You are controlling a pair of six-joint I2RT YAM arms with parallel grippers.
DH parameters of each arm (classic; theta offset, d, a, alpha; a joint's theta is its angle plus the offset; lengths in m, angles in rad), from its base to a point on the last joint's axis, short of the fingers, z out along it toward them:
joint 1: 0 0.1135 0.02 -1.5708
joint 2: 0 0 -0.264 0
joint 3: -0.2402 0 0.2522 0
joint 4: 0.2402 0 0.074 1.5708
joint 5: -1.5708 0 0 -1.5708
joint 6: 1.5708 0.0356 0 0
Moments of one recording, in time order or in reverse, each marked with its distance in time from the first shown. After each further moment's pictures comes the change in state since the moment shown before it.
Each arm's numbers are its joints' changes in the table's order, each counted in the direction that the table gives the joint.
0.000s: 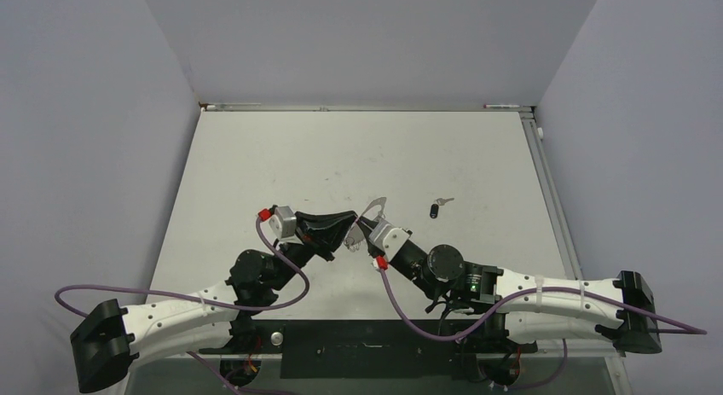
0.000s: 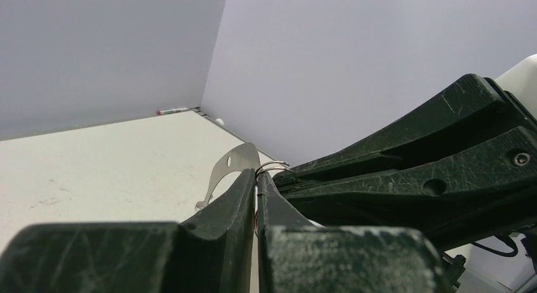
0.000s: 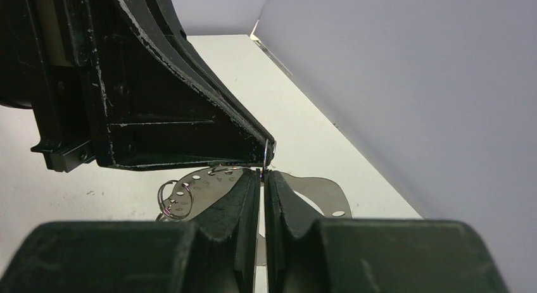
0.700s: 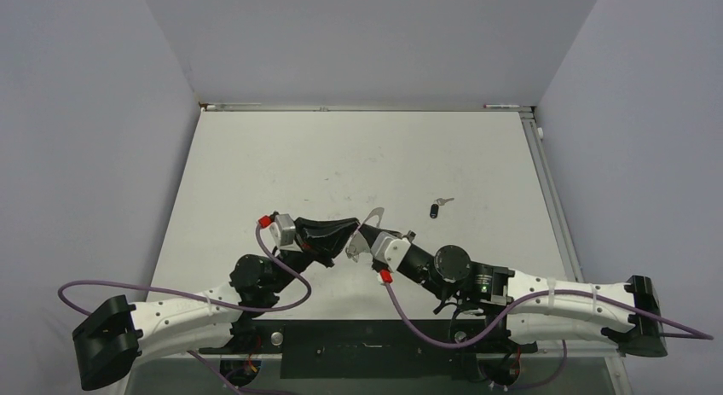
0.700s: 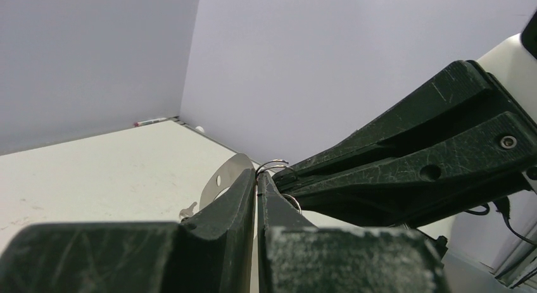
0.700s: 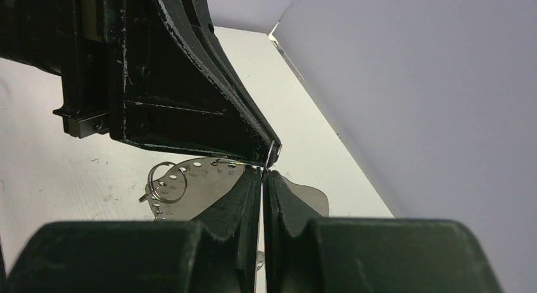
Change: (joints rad) left arm 0.001 0.036 0.056 -0.130 -0.077 0.010; right arm -0.001 -0.060 0.000 0.116 0.099 -0.089
